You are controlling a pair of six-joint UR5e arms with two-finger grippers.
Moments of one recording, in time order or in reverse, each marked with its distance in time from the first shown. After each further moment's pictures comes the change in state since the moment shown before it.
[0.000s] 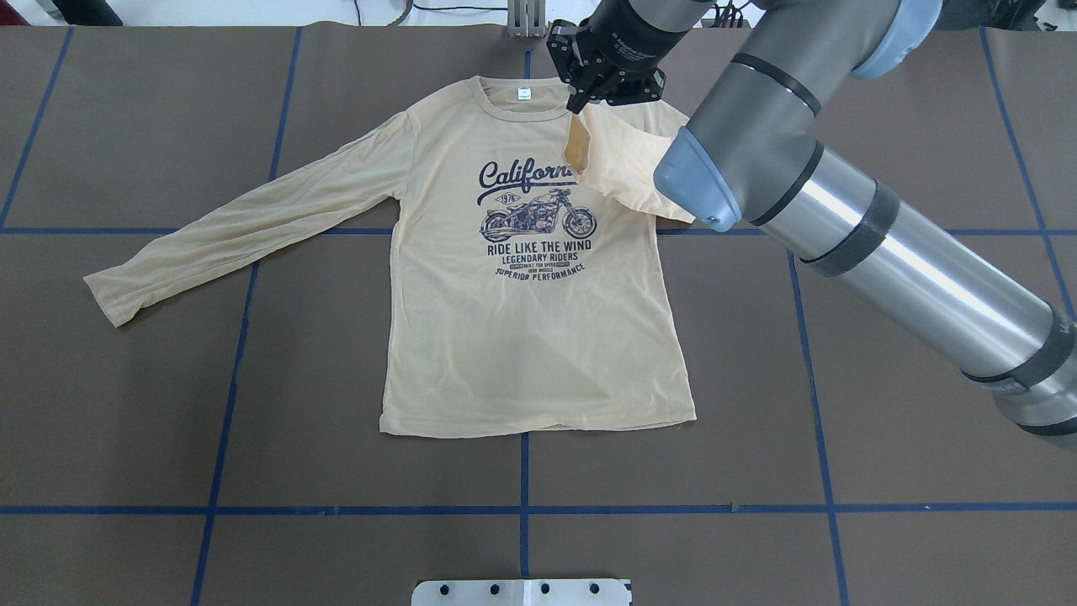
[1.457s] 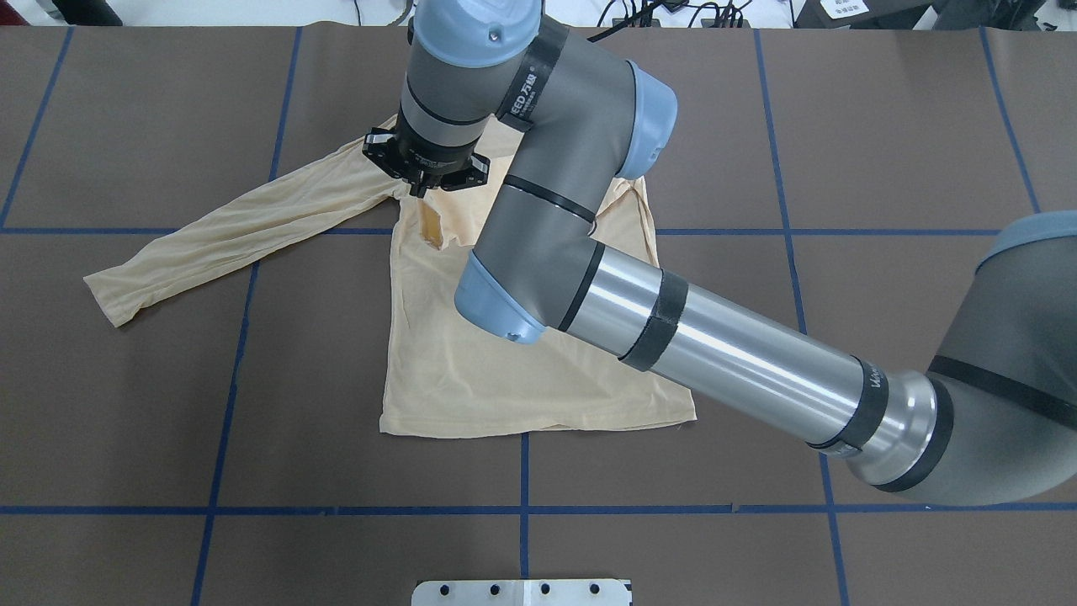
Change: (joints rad) left arm 0.001 0.000 0.008 -0.015 0.003 0.000; right arm -0.237 0.229 -0.234 0.048 -0.203 -0.016
